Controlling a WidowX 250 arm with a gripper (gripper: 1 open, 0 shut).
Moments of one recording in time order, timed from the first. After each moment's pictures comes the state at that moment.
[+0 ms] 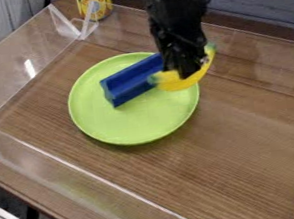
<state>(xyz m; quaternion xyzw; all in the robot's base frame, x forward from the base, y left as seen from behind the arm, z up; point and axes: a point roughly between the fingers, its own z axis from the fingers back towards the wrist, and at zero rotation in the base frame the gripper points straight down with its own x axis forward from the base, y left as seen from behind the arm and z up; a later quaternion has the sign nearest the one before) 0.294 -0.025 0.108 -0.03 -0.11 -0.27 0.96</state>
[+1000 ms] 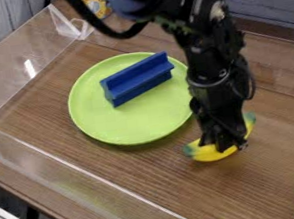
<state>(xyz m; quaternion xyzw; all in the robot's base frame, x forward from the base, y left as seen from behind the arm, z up) 0.265 -0.073 0.042 -0.04 -0.11 -0.29 0.95</state>
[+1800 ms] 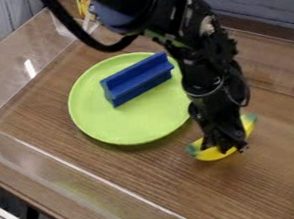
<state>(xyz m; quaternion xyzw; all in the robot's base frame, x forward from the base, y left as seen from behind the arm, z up) 0.254 -0.068 0.036 -0.04 -0.12 -0.27 0.96</state>
